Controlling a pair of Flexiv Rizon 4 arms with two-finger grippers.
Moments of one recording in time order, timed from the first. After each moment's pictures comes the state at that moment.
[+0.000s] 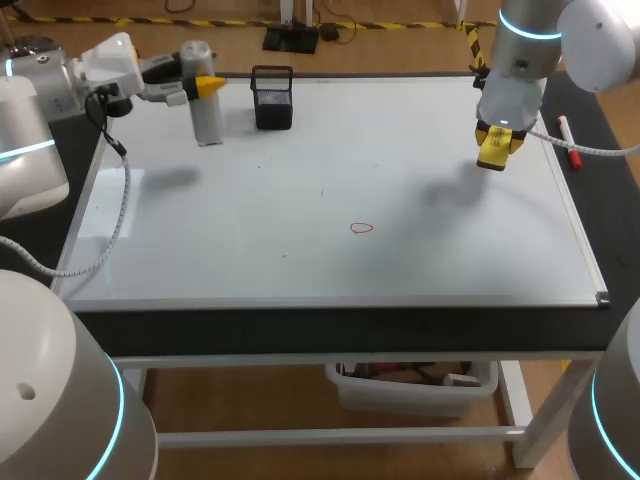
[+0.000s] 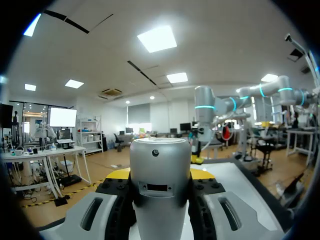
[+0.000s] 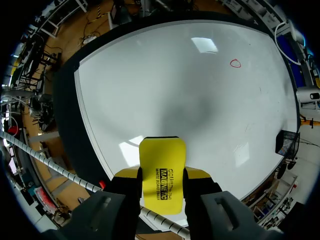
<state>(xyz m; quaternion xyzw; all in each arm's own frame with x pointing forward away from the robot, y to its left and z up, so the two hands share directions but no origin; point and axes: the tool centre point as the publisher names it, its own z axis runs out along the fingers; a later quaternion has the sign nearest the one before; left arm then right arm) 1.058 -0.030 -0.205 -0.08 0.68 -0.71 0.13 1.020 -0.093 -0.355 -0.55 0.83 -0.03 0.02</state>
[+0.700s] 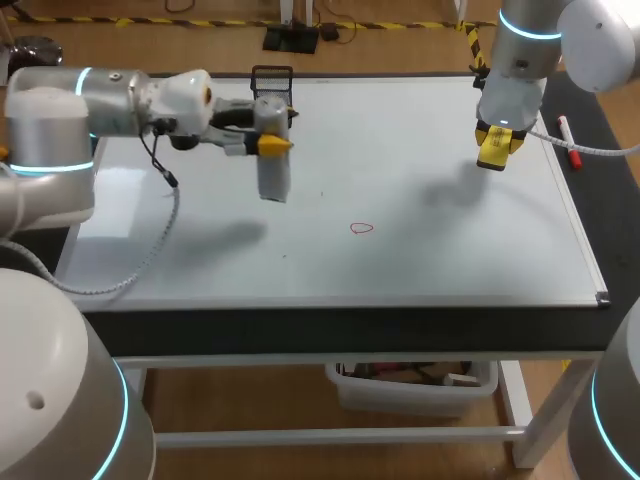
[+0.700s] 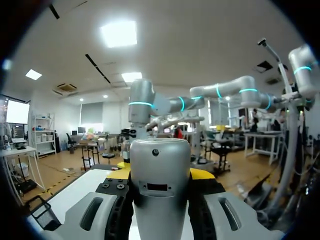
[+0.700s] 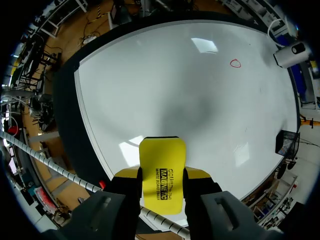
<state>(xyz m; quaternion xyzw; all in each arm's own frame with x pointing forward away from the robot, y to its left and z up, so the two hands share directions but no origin) 0.915 -0.153 -0.210 0.06 0.68 -0.73 -0.04 1.020 -0.093 -0.355 -0.55 0.83 -0.03 0.02</state>
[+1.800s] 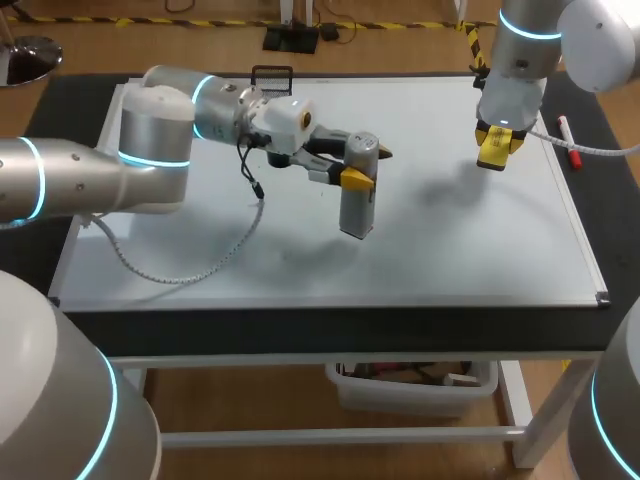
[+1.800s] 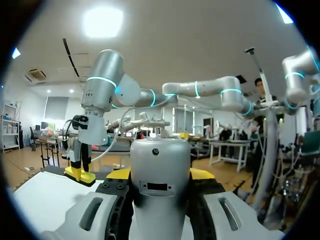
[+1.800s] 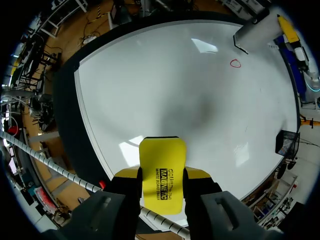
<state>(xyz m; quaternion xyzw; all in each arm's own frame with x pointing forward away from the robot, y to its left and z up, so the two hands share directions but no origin) 0.863 -0.280 -0.241 0.15 0.65 -0.72 -0.18 1.020 -0.093 -0.355 -0.55 0.83 -0.03 0.02</state>
